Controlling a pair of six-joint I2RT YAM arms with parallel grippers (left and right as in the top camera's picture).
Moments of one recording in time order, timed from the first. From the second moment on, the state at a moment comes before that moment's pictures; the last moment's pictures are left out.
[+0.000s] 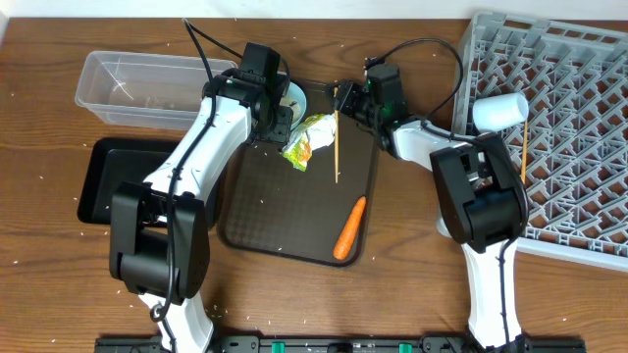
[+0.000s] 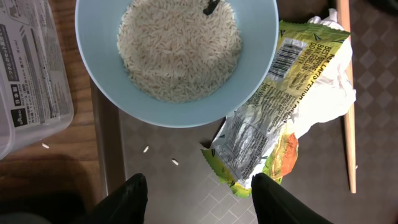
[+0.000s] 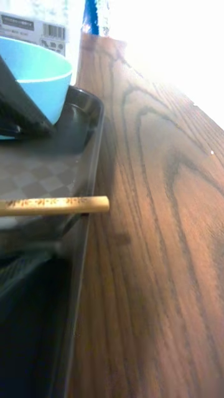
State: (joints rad) left arm -0.27 1.93 1.51 -0.82 0.04 -0.07; right arm 0.37 2.33 1.43 0.32 -0.28 0.83
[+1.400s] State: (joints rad) left arm -0.27 1.93 1.51 -0.82 0.04 -0.07; right arm 0.00 1.57 1.41 -0.57 -0.50 0.32
